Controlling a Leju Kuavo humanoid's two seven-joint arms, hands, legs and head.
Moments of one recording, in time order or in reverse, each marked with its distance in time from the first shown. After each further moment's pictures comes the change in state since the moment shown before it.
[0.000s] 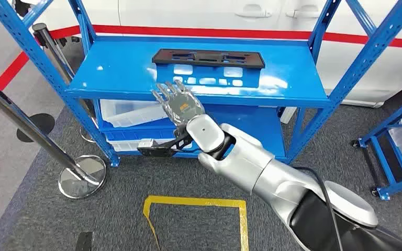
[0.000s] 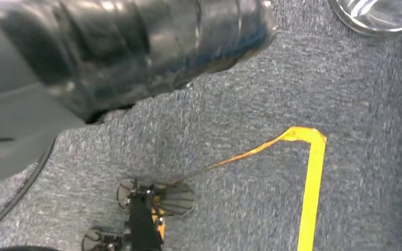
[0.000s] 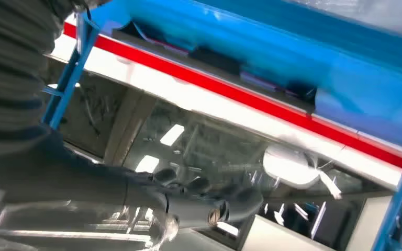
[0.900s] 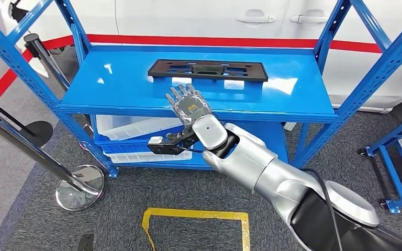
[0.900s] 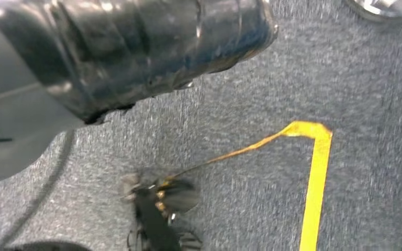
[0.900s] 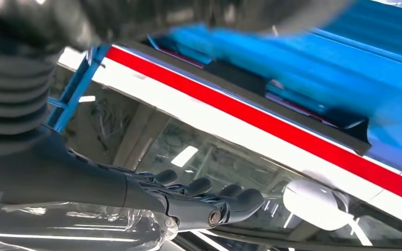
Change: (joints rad) left arm -0.003 0.009 -0.041 0.001 0.016 0.003 0.100; right arm -0.001 -0.006 -0.008 0.055 -0.012 0.071 0.034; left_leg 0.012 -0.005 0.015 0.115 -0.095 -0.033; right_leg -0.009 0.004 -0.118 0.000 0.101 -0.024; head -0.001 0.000
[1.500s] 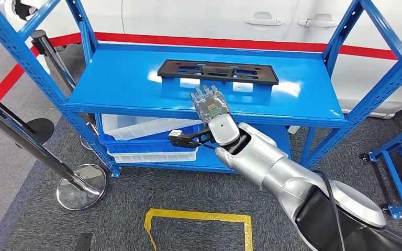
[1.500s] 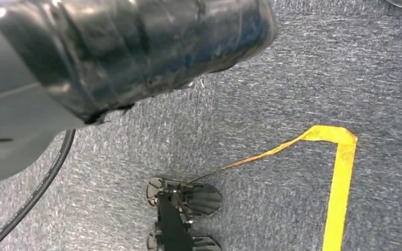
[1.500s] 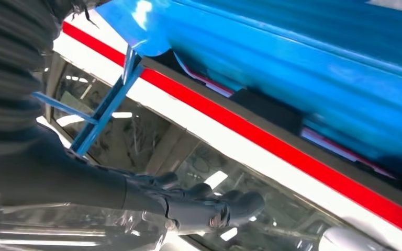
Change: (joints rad) left arm -0.003 0.020 -0.054 0.002 0.016 -0.020 0.094; right arm -0.002 -0.036 -0.009 0.103 -0.010 0.018 0.072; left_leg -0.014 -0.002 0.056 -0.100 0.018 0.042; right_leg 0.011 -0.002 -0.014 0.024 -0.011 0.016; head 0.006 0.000
